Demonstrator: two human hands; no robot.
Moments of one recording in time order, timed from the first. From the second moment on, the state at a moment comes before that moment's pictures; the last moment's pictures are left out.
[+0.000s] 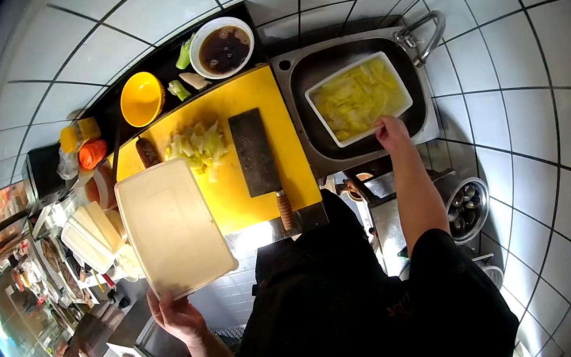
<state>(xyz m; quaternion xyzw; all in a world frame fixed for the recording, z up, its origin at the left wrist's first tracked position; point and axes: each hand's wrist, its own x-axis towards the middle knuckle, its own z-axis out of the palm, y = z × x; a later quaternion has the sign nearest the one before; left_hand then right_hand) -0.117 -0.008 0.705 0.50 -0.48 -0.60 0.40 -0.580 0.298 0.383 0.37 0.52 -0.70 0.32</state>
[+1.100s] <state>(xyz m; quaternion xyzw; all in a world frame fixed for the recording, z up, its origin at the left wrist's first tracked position) 0.212 -0.162 0.721 0.43 -0.72 -0.36 0.40 -0.263 0.160 0.560 0.22 0.58 -0.65 0.43</state>
